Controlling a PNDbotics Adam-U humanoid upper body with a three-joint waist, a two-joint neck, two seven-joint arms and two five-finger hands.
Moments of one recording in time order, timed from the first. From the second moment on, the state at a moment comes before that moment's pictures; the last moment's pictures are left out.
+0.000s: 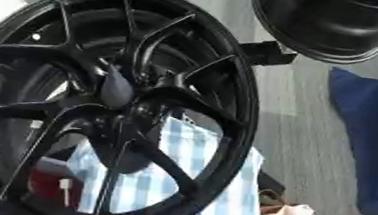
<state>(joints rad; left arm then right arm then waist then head) -0.37 0.40 0.18 -1.95 0.18 0.09 0.26 -0.34 -0.63 -0.20 -1.84 -0.16 0.03 -0.54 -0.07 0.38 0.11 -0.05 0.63</state>
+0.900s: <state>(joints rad) -0.38 0.39 0.17 -1.96 0.18 0.10 0.25 -0.38 -0.49 -0.09 -1.95 -0.22 0.10 -0.50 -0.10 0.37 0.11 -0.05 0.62</state>
